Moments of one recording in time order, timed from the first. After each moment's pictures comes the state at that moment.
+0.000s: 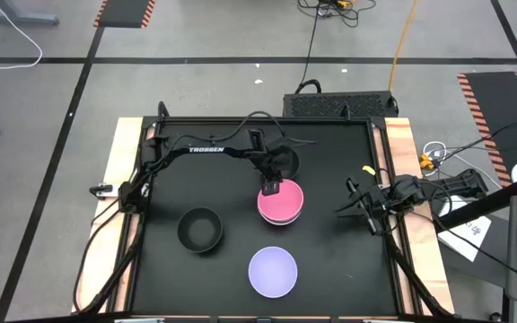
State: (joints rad) left arm 0.23 2.13 1.79 -0.75 0.27 0.17; right arm 0.19 0.01 0.02 0.02 -0.15 0.12
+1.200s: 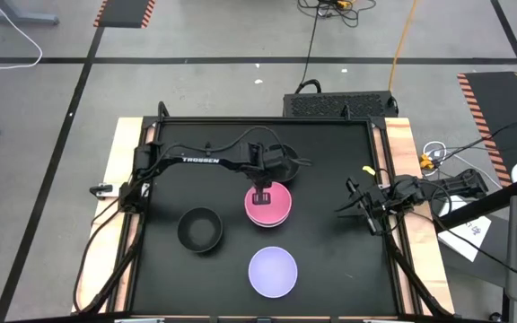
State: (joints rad) left arm 0.11 2.07 1.79 -0.96 -0.05 0.16; right arm 0.19 0.01 0.02 0.02 -0.15 0.12
